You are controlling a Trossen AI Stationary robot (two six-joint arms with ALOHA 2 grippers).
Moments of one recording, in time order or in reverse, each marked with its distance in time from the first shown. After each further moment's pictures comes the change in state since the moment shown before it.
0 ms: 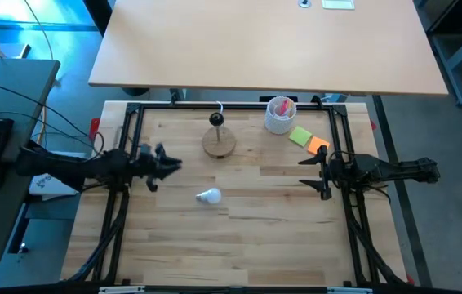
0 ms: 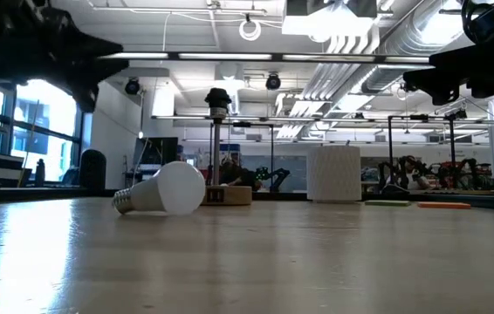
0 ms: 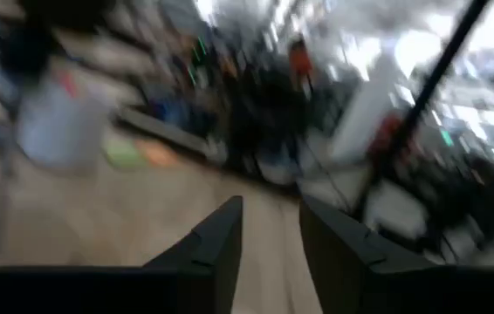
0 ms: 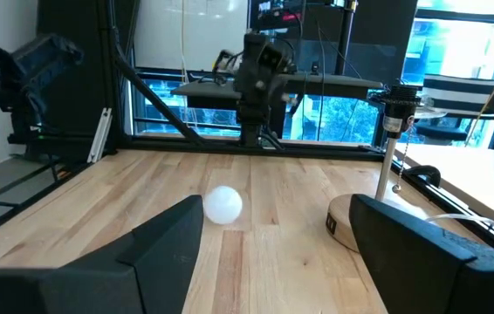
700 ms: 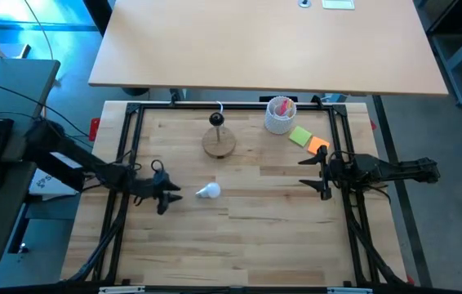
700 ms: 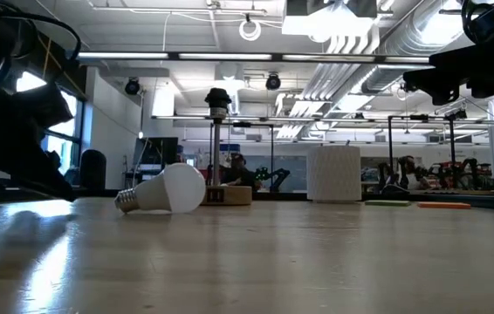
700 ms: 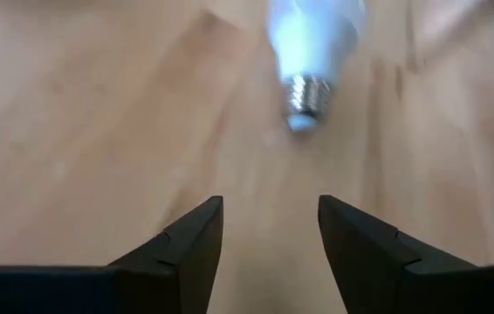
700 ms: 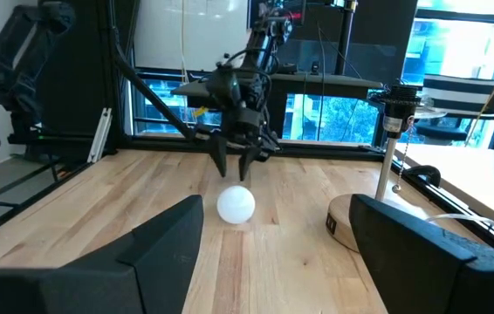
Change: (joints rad) left arm -0.414 0.494 0.000 -0.247 -0.370 -0.306; right arm 0.000 0.000 0.000 0.000 0.000 0.000
